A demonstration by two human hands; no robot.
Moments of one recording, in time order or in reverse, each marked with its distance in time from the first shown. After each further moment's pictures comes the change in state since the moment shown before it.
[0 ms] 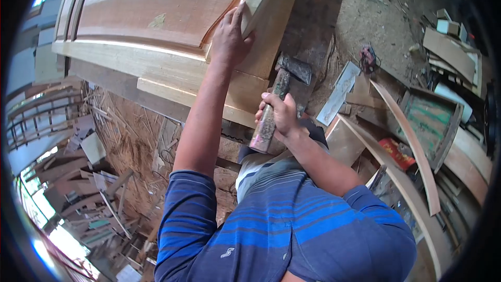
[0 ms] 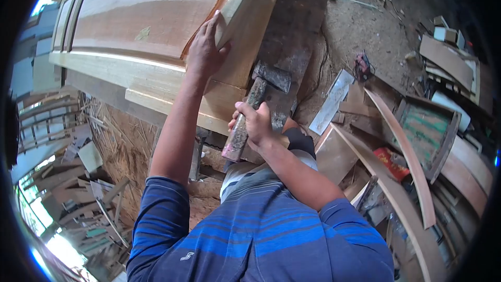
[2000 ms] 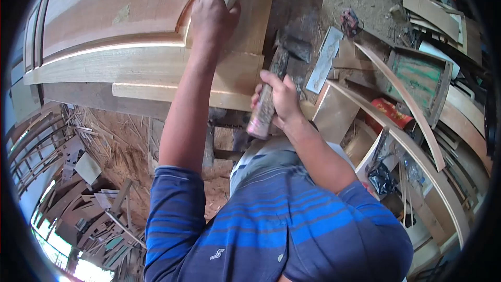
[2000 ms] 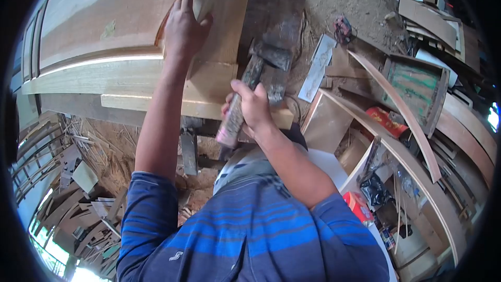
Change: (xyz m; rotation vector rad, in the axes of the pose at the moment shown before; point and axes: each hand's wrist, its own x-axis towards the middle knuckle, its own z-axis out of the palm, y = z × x) left_hand -0.003 -0.009 0.008 -0.010 0.031 0.041; right_hand -0.010 0.021 0.020 0.049 0.241 -0.049
